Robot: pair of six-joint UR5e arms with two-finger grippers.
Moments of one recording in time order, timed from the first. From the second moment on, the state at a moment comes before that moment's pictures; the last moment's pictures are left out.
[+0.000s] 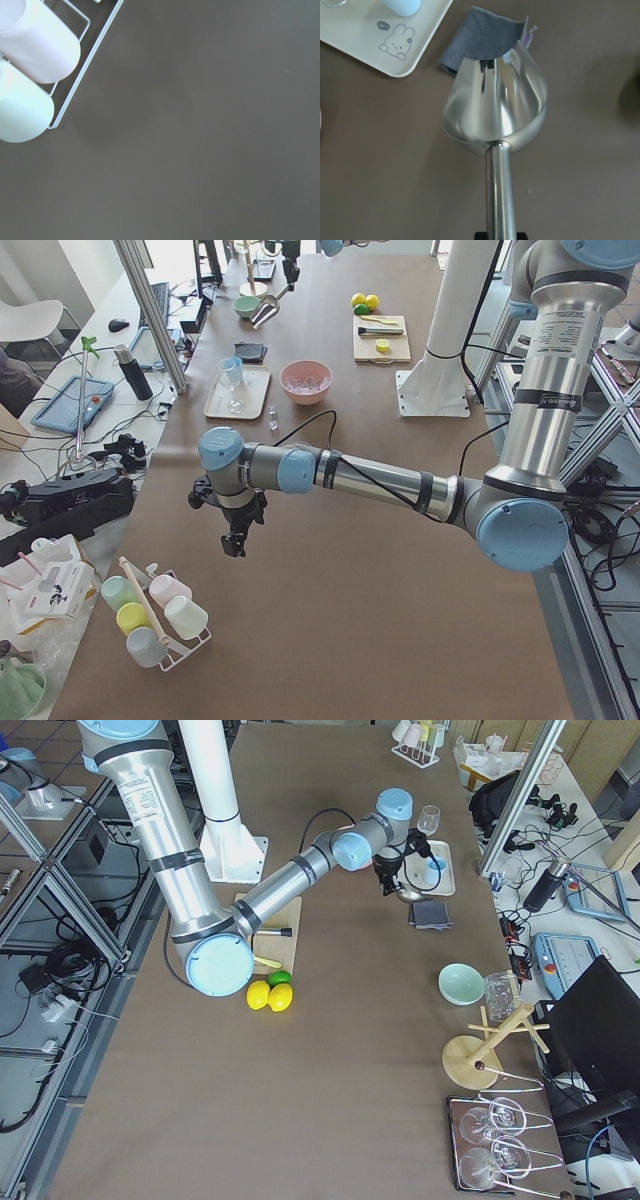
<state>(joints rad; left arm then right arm) -1.47 -1.73 -1.59 -1.47 -2.29 0.20 1.08 -1.23 1.88 -1.57 2.30 0.34</state>
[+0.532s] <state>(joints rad) -1.48 -1.72 -1.58 -1.47 -2.29 0.21 1.19 -1.64 2.08 -1.55 2.31 0.46</state>
